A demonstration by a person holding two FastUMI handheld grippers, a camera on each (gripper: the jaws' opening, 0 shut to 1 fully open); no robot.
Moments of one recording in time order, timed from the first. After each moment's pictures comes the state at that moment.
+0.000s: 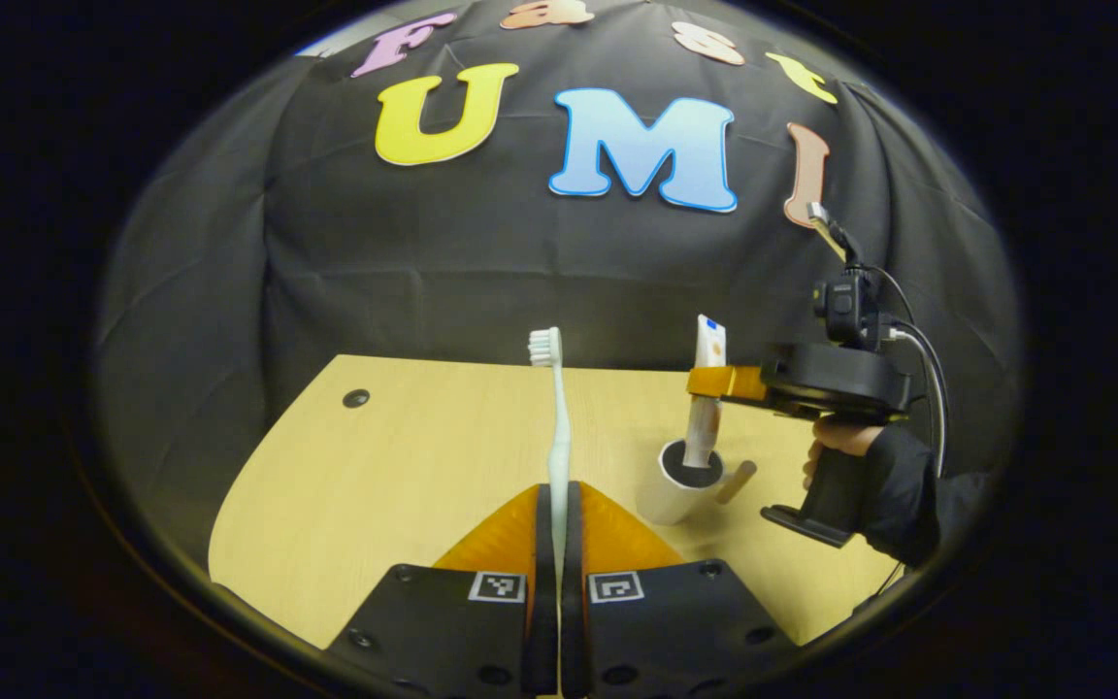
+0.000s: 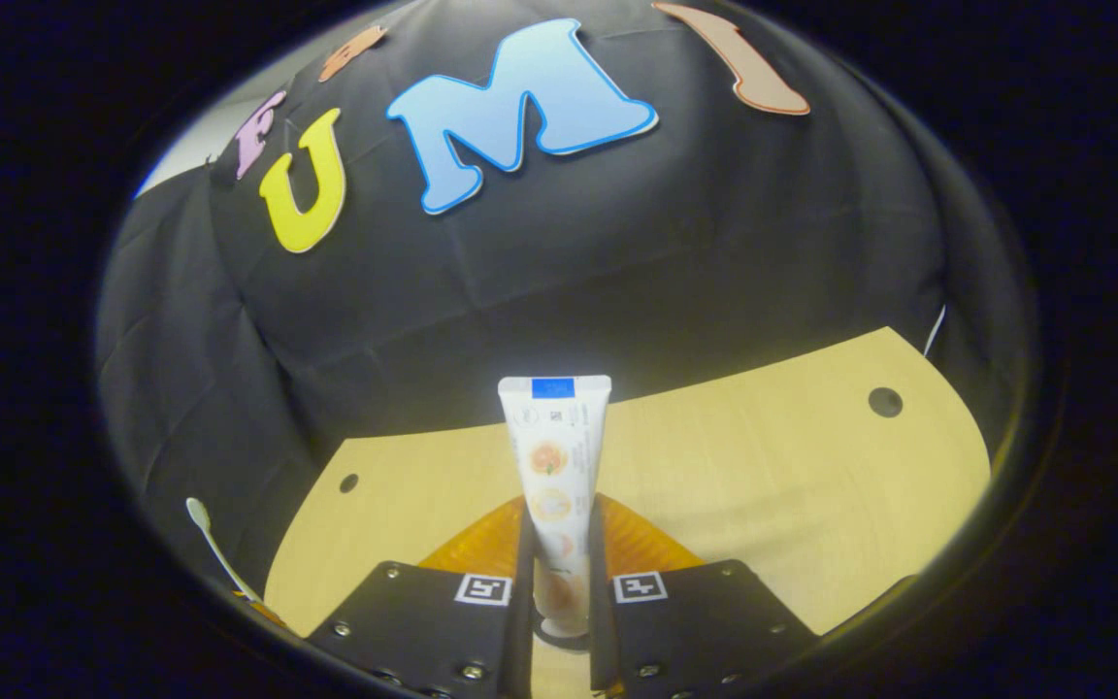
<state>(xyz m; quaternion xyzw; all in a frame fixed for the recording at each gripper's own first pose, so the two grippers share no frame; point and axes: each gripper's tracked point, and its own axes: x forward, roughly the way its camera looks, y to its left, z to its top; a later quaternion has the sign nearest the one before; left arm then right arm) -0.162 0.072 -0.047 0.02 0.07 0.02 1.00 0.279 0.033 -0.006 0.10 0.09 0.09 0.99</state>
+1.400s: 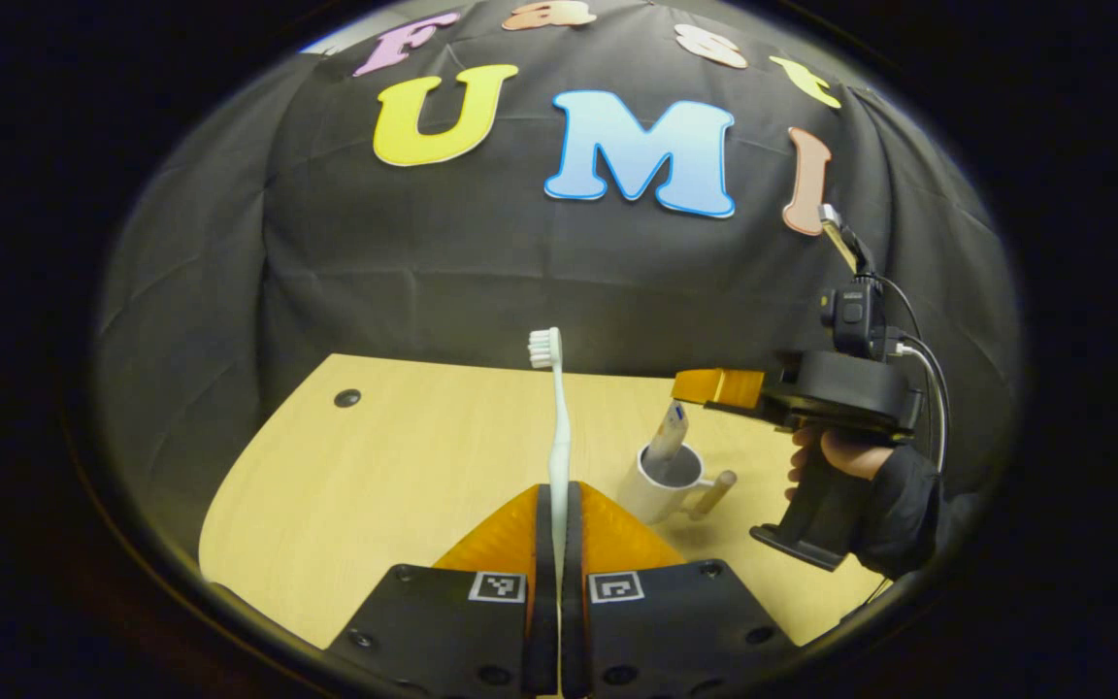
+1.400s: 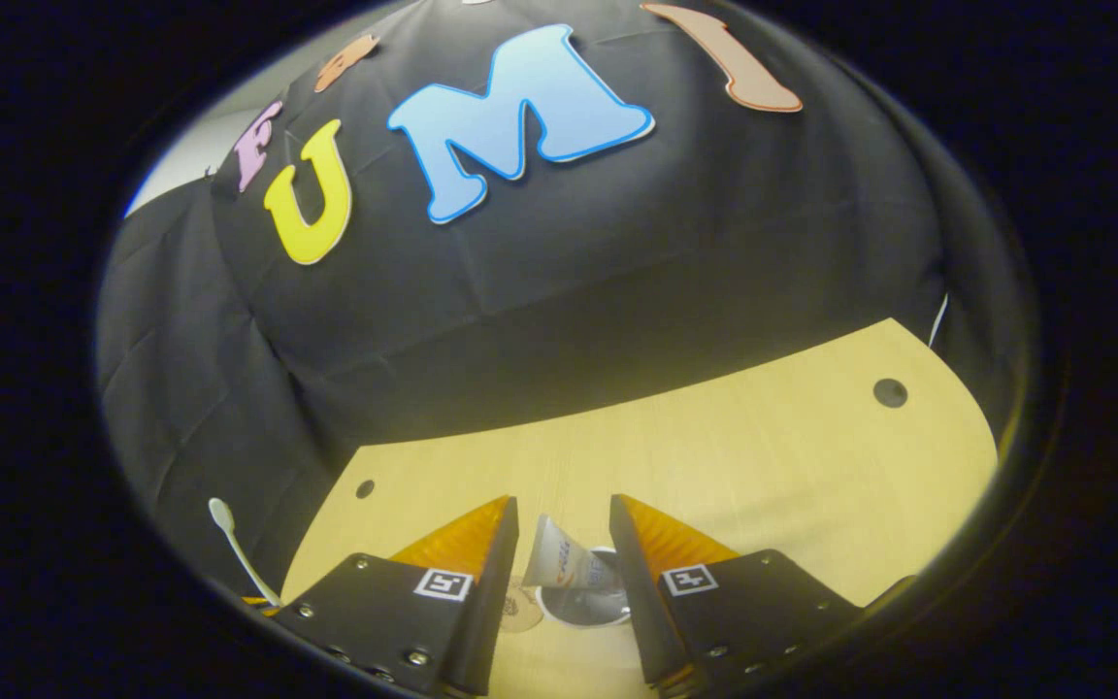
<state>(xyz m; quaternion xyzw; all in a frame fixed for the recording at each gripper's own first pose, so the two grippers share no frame) -0.162 0.038 -0.023 0.02 0.07 0.00 1.00 0.265 0.029 0.010 0.13 0.08 0.11 0.98</state>
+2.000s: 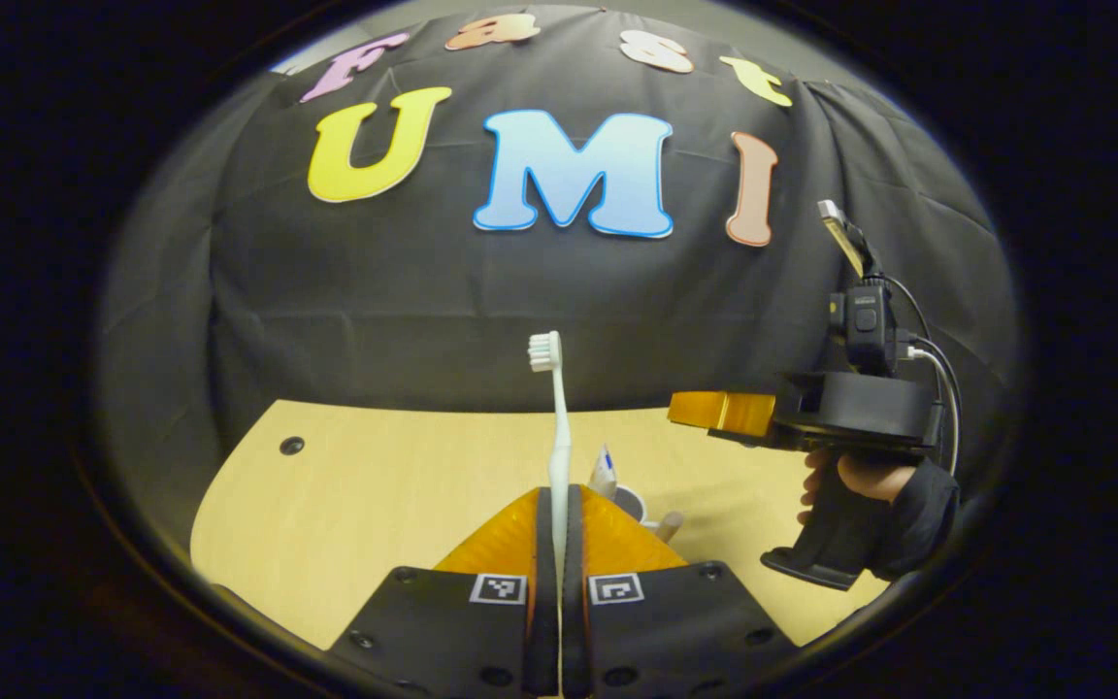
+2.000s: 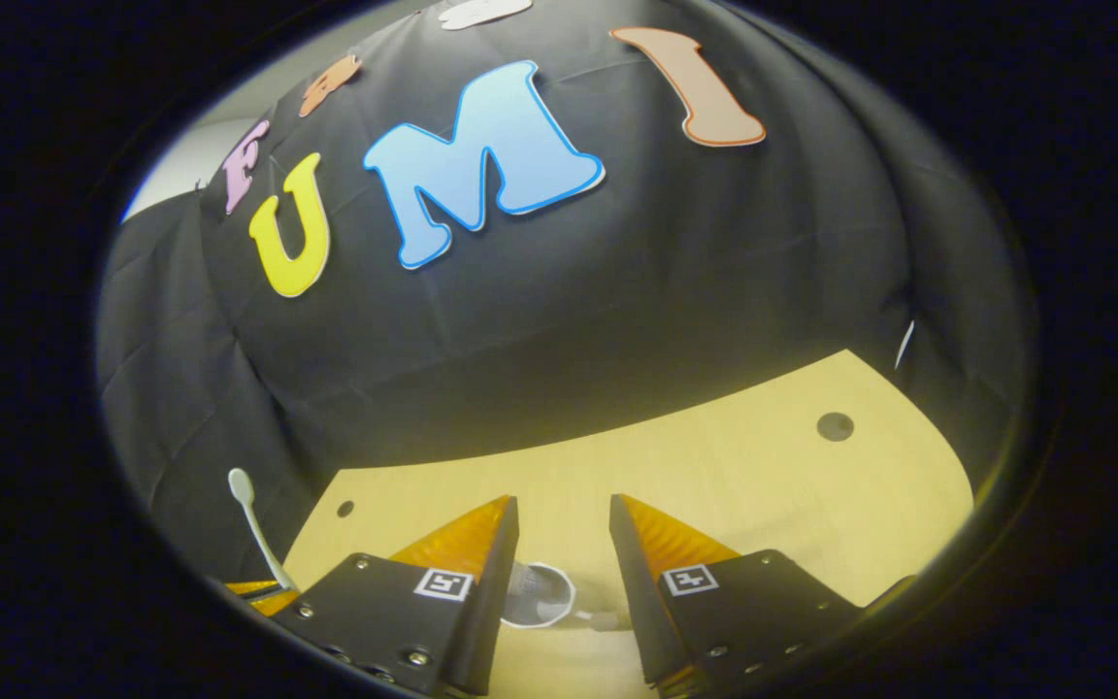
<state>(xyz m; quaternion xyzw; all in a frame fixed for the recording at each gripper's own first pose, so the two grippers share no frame) -0.119 -0.037 0.008 0.05 0.02 -0.07 1.00 0.243 -0.030 0.033 0.13 0.05 0.07 0.99</state>
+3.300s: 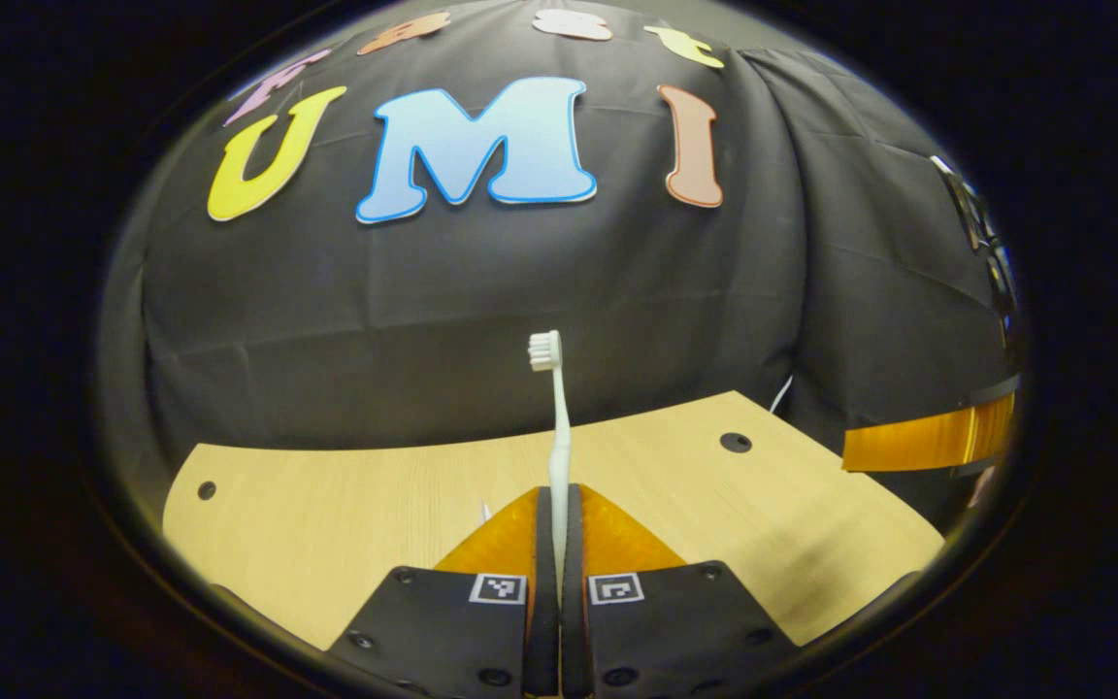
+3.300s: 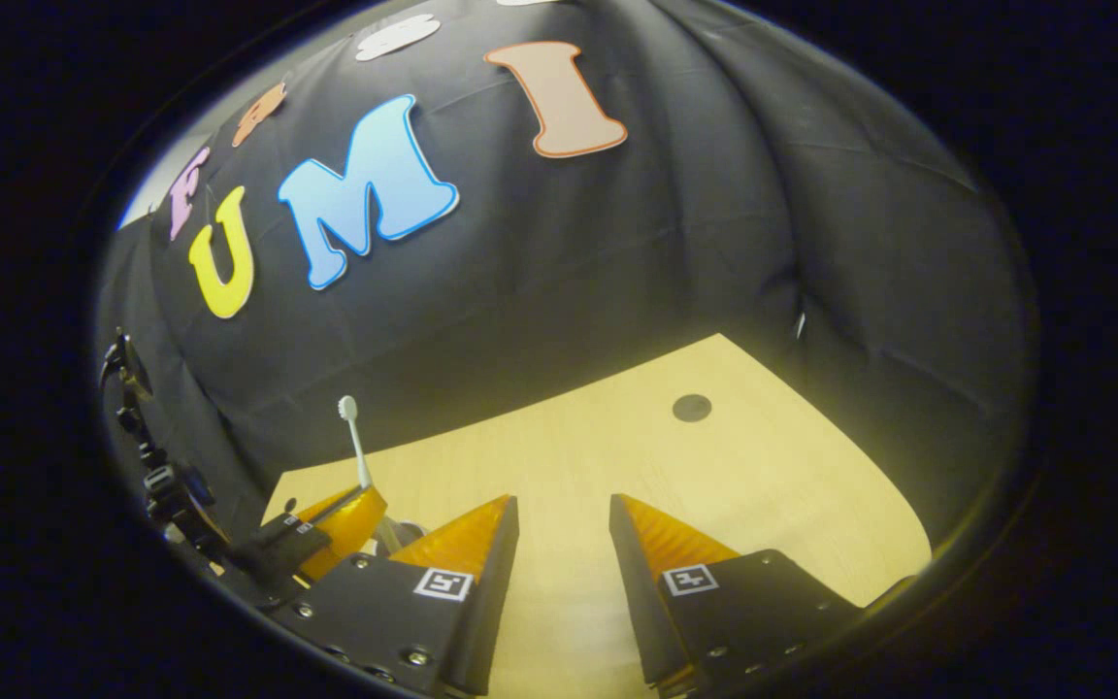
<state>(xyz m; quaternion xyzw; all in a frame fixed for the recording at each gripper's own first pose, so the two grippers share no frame) 0.027 -0.126 -0.033 0.10 0.00 -0.11 0.99 0.175 -0.160 -0.014 0.16 0.08 -0.03 0.98</state>
